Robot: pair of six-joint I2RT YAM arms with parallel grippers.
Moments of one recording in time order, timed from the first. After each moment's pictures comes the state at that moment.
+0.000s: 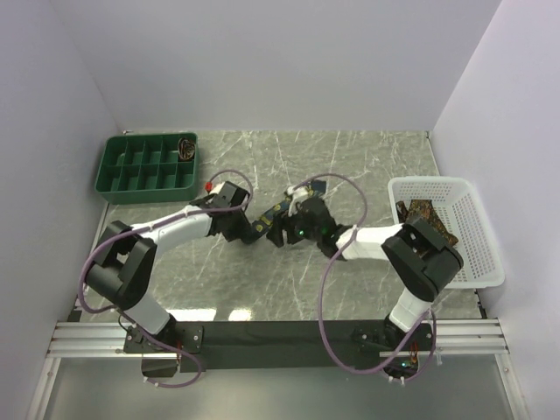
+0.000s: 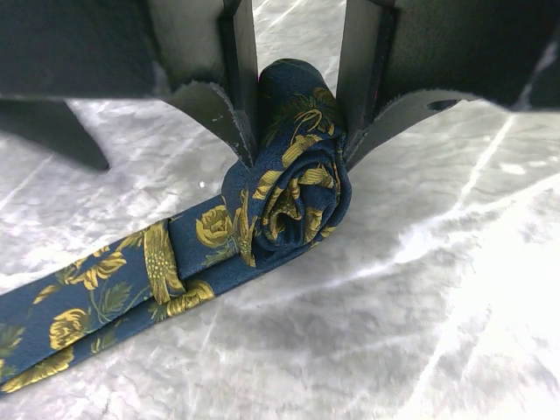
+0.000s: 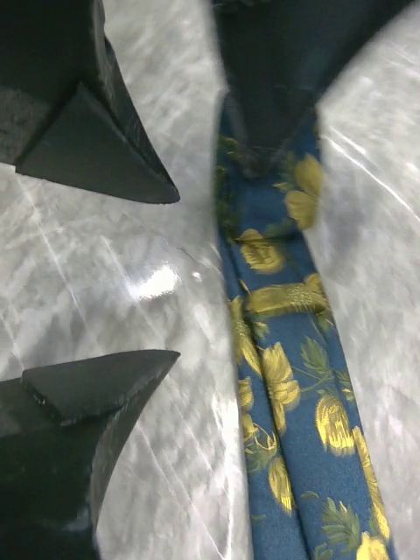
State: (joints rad) left arm -0.57 1.58 0.91 -0.35 -0.14 -1.01; right arm 0.67 1.70 0.74 0.43 -0.21 0.39
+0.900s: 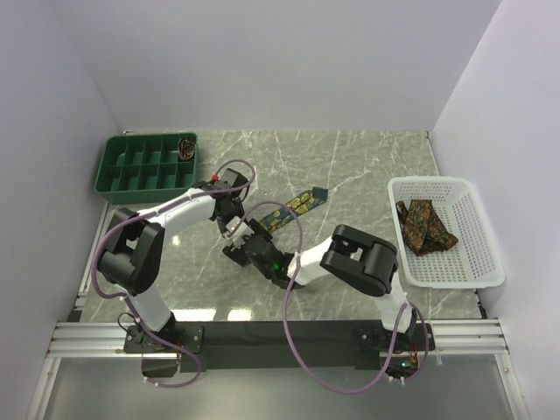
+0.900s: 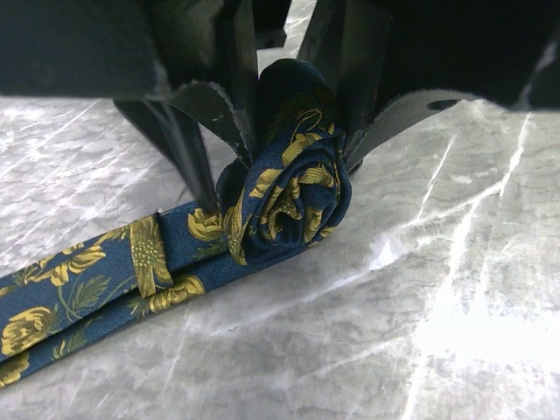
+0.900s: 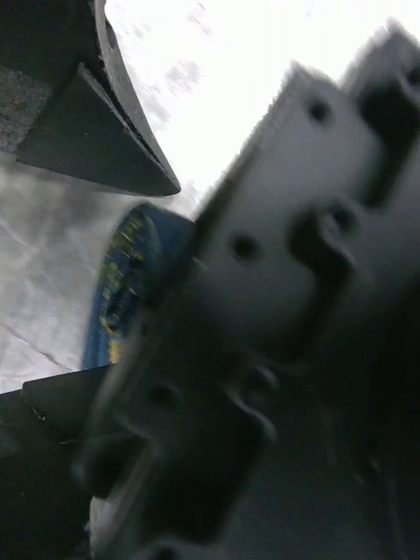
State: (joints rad) left arm -0.50 1.71 1.13 -0.64 -0.02 -0.80; right arm 1.11 2.03 0.91 0.73 0.43 -0.15
